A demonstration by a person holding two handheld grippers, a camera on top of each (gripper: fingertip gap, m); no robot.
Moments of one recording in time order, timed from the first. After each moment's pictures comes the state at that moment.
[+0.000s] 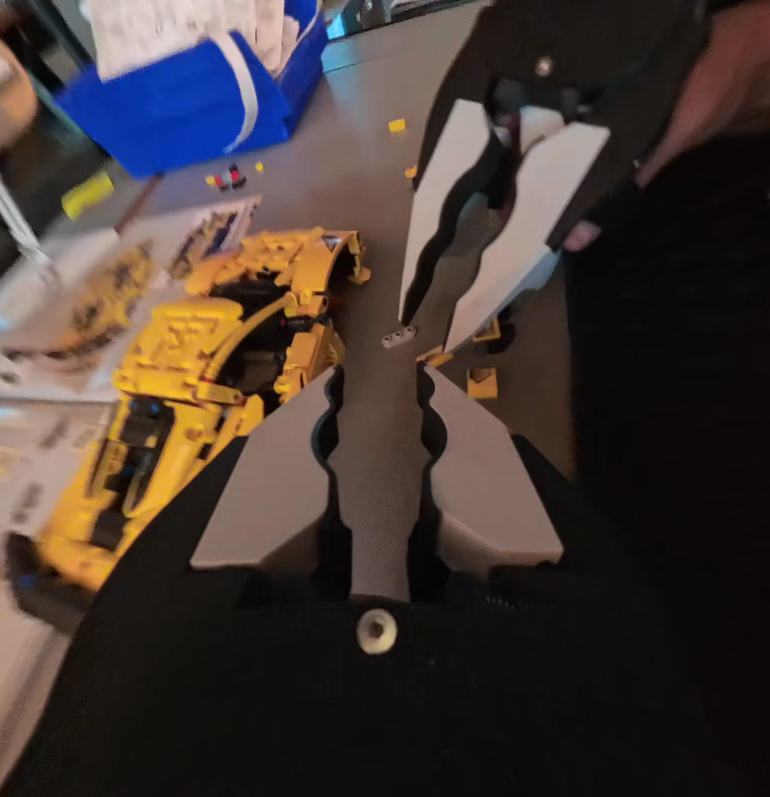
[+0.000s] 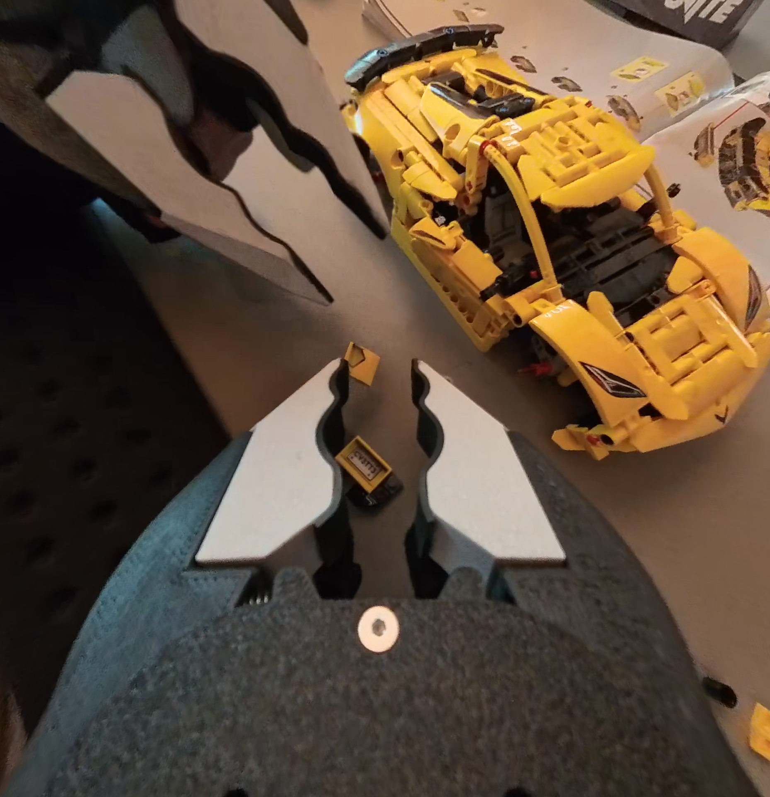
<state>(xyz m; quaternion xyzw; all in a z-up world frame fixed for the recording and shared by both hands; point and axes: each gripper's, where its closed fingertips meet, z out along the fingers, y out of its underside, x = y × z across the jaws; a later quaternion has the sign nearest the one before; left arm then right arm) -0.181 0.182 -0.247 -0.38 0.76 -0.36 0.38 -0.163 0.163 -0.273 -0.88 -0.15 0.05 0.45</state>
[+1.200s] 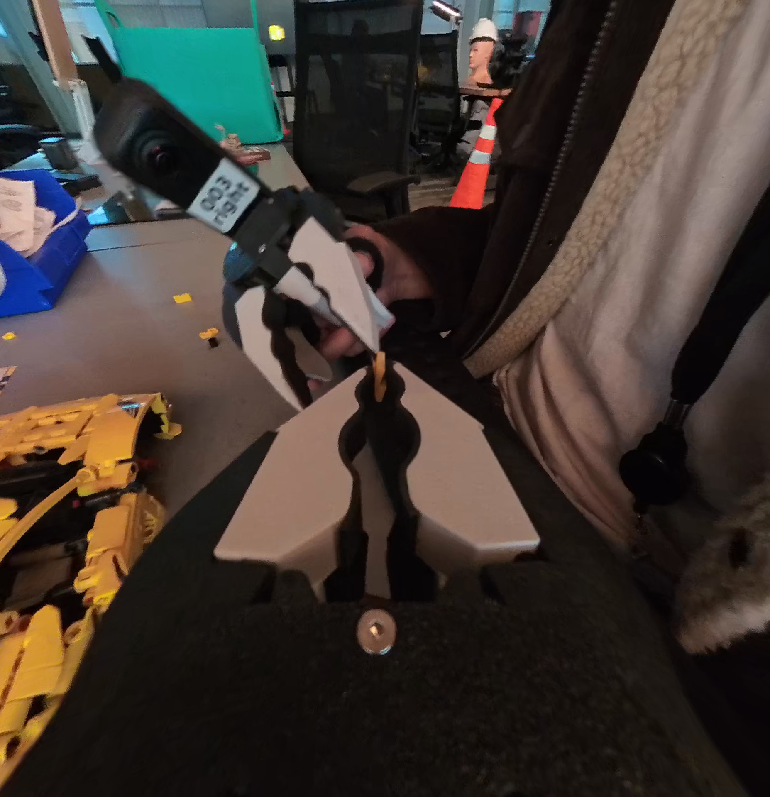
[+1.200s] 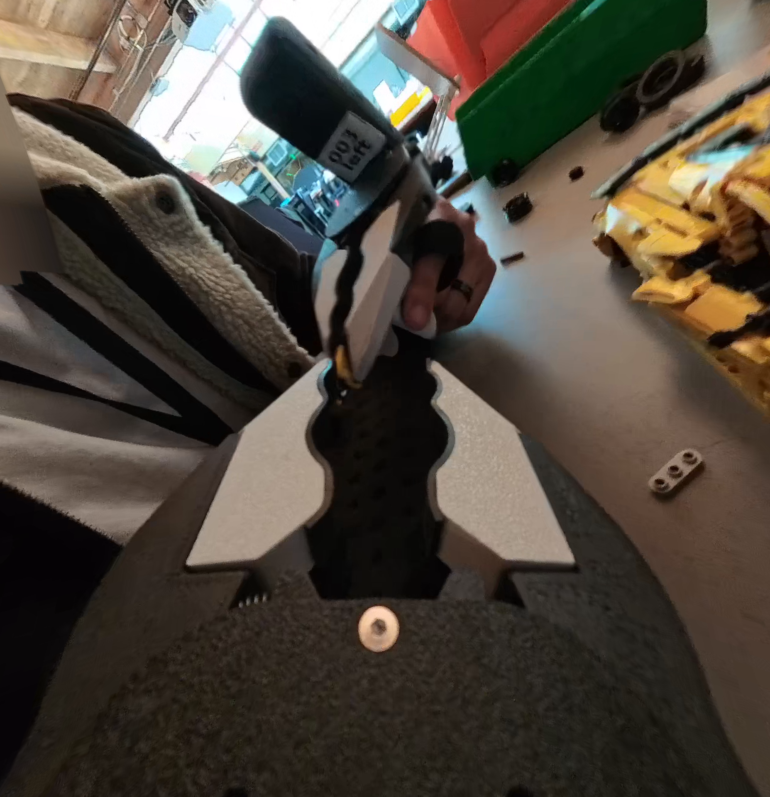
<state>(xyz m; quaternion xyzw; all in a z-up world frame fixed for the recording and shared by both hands) -0.217 0.099 -0.197 -0.24 0.74 -0.59 0.20 -0.212 0.124 -0.200 -0.72 -0.13 0.51 0.45</state>
